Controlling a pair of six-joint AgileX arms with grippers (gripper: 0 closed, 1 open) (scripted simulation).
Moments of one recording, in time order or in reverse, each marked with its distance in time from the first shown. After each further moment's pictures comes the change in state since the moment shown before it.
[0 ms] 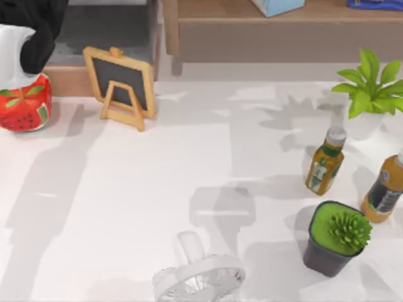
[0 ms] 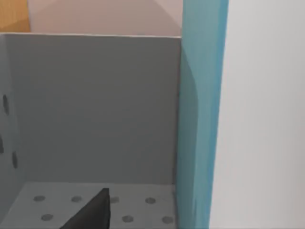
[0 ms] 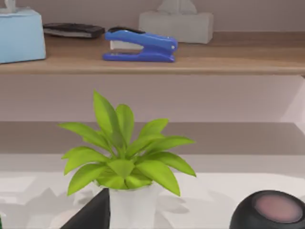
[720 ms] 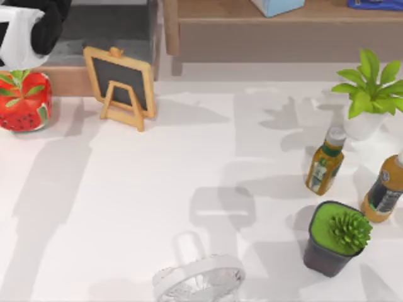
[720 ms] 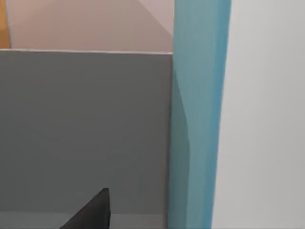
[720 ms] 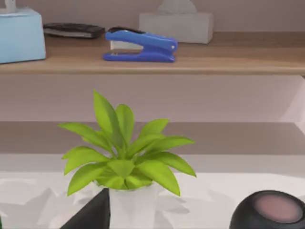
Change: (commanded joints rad) left arm 0.007 0.106 0.152 -0.042 0.013 -0.001; right arm 0.000 0.000 0.000 0.000 0.000 0.000
